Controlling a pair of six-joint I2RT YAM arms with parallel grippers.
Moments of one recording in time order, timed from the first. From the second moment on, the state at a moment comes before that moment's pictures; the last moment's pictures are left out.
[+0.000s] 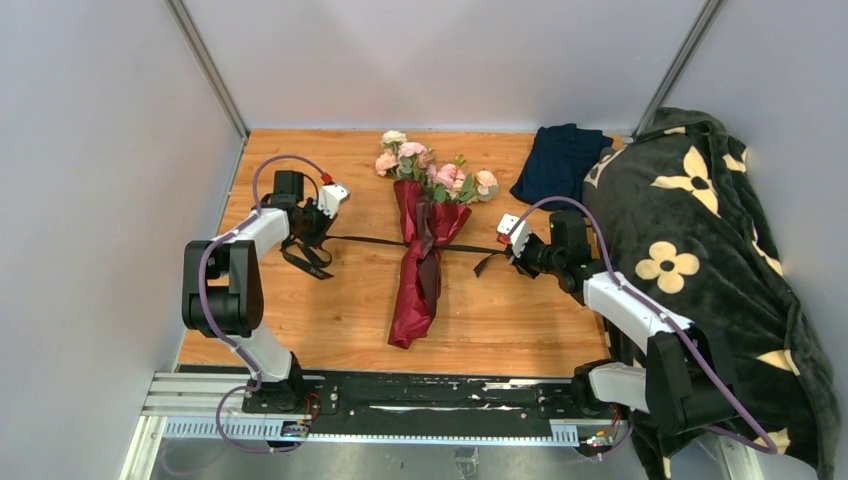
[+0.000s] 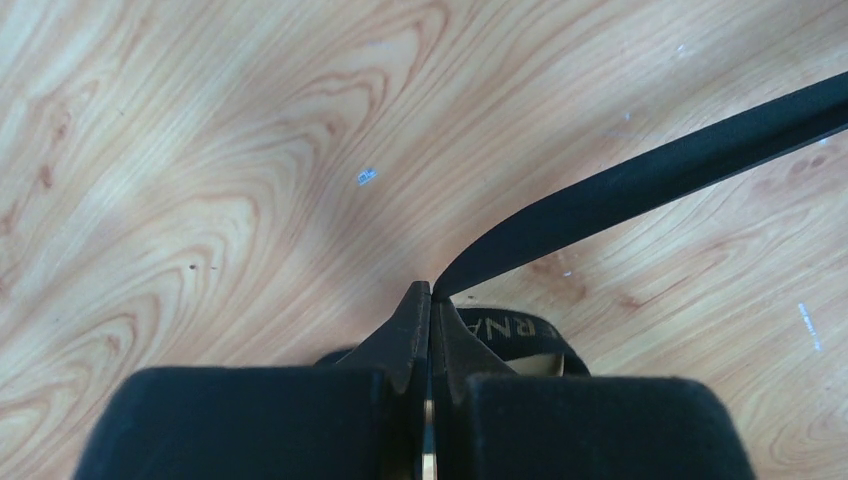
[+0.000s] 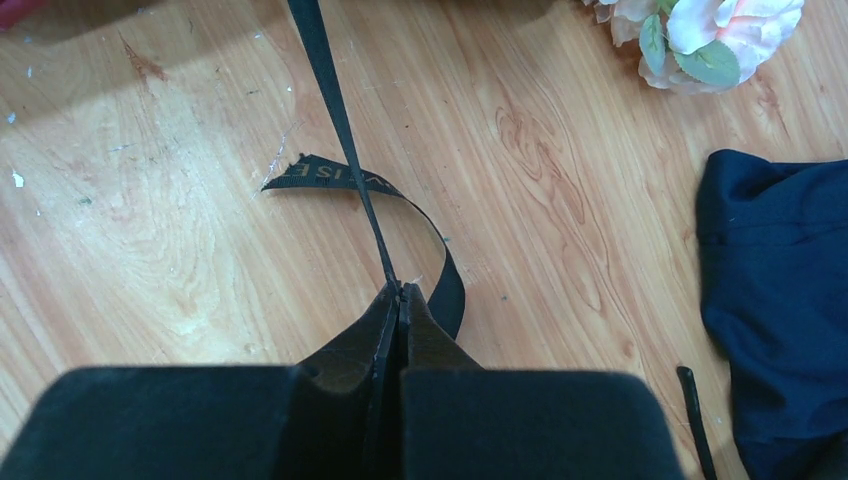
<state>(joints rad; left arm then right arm) 0.02 1.66 1.00 -0.35 0.25 0.65 0.26 1.20 0.58 -0.04 -0.47 -0.74</state>
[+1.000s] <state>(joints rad) 0.00 1.35 1.05 -0.75 0.27 0.63 0.48 1.26 0.63 -0.24 -0.26 -0.82</state>
